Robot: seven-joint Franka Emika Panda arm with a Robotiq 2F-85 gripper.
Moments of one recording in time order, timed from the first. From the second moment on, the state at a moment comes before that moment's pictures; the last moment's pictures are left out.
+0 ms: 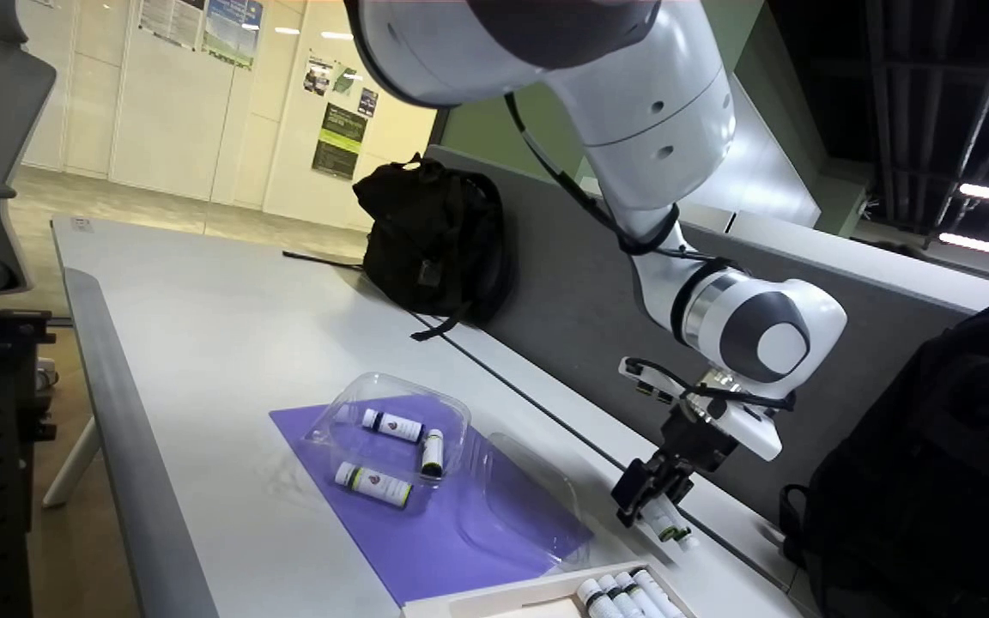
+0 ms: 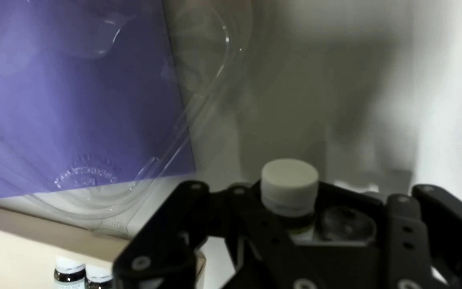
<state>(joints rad) -0.23 1.28 -0.18 -0.87 0.29 1.89 1.36</state>
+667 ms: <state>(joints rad) -0.25 1.32 -0.16 -0.78 0.29 1.83 1.40</state>
